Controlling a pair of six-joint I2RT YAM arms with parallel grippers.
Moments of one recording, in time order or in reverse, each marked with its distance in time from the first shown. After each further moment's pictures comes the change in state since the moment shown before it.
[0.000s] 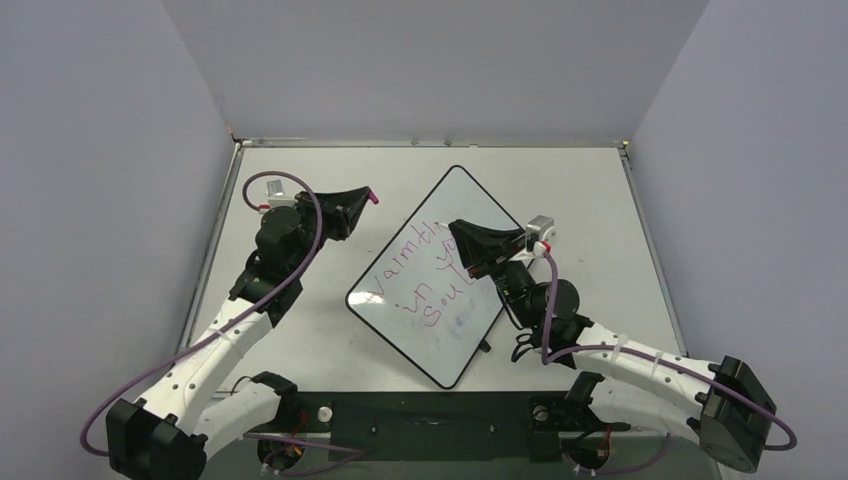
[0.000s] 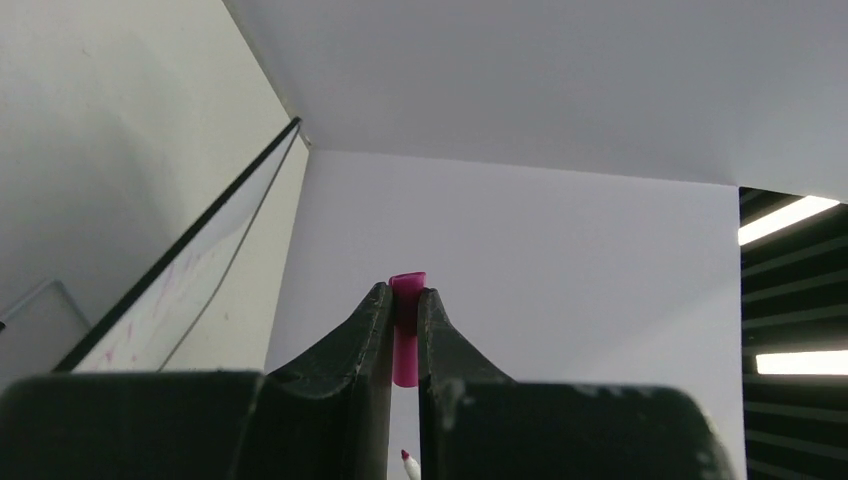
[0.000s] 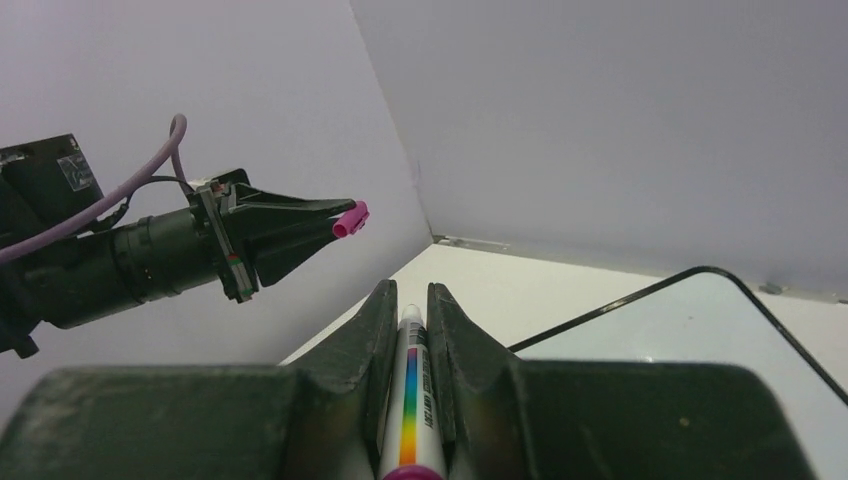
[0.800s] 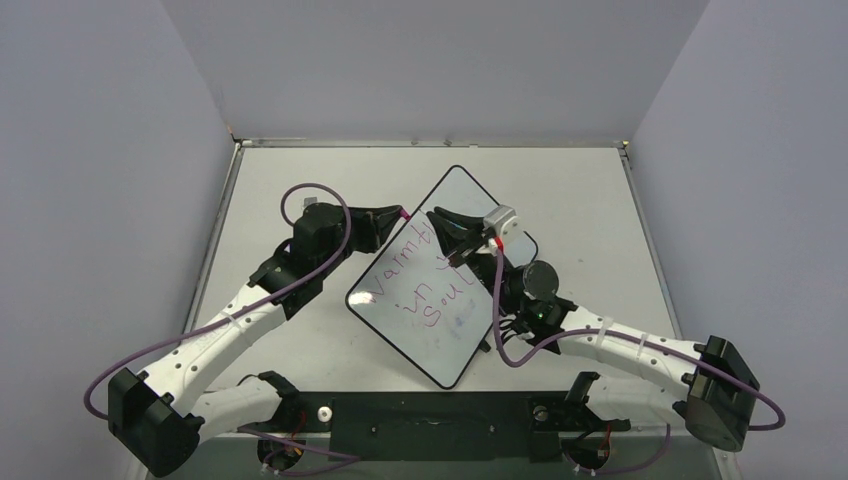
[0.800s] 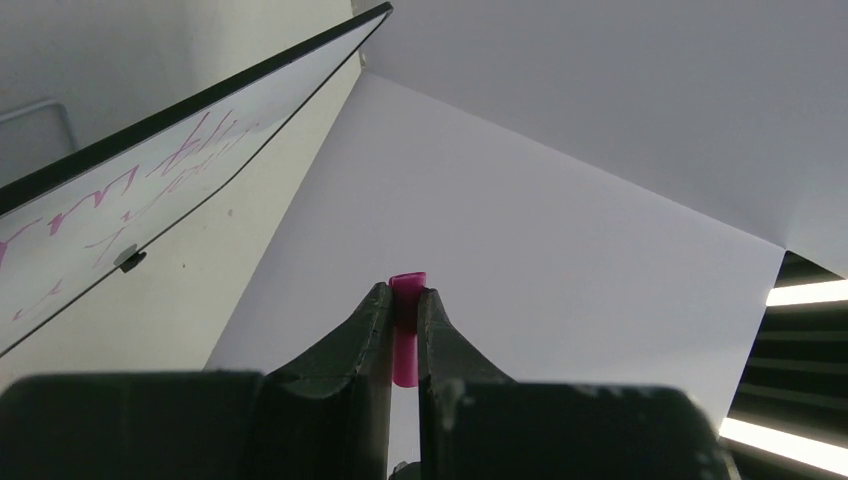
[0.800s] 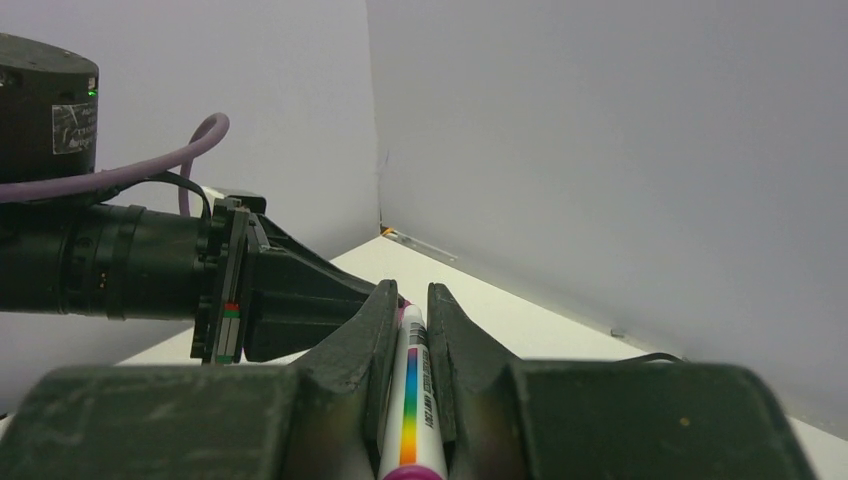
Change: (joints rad) left arm -0.219 0.109 0.137 -0.265 -0.078 -0.288; right arm 0.050 0.138 0.176 -0.050 -0.048 -0.338
